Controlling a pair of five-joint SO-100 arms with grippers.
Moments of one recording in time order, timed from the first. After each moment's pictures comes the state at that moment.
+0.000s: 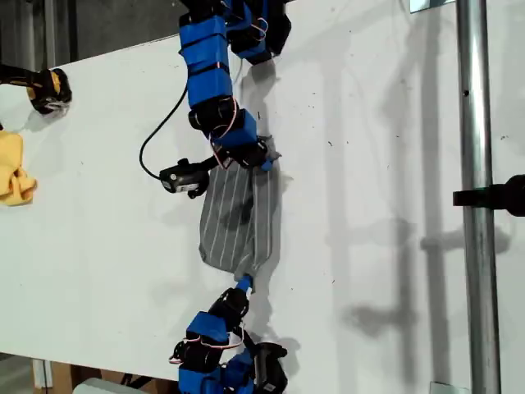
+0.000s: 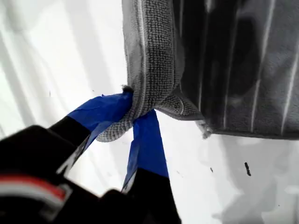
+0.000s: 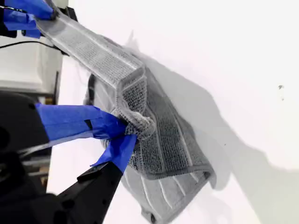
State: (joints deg) arm 0 -6.3 126.7 122.4 62.4 -49.1; arm 1 -6.1 91.4 83.1 79.6 55.3
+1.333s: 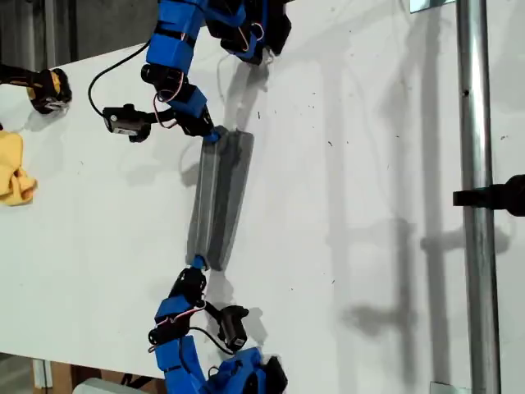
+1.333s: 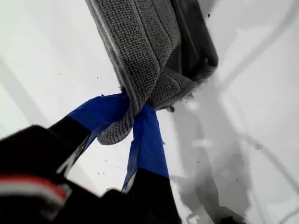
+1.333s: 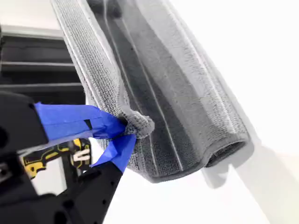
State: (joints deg) arm 0 -31.4 110.1 119.8 43.2 -30.9; arm 1 20.2 117.0 114.1 75.7 49.5
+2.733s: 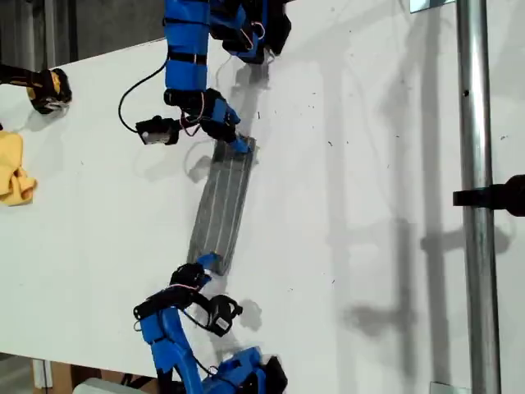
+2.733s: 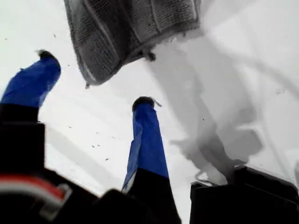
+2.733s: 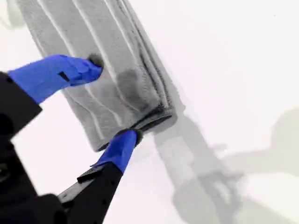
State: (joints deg) arm 0 -34.6 91.1 96.4 78.3 -42.5; arm 1 15.5 112.3 119.0 82.3 58.9
